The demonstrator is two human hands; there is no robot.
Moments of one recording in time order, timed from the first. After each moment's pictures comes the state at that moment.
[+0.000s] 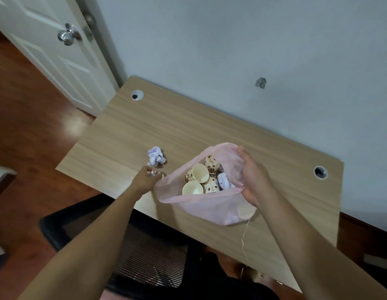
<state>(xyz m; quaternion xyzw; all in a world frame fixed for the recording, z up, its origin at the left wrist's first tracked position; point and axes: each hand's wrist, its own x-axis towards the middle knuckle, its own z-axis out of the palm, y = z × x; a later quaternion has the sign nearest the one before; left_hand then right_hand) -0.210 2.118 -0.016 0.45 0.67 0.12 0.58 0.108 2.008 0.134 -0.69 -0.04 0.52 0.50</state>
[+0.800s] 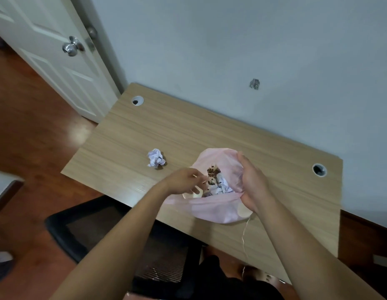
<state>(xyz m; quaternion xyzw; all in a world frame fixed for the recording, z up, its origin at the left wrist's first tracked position) -0.096 2.074 0.097 0.62 0.47 -0.05 0.63 0.102 1.979 0.147 -0.65 -0.03 0.55 0.52</state>
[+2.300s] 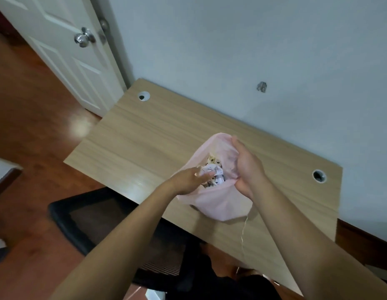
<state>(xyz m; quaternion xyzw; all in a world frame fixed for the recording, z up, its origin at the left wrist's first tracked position) -0.098 2.055 0.116 0.69 0.48 -0.08 0.54 0.083 2.012 0.168 -0.62 -0.06 0.58 0.53</state>
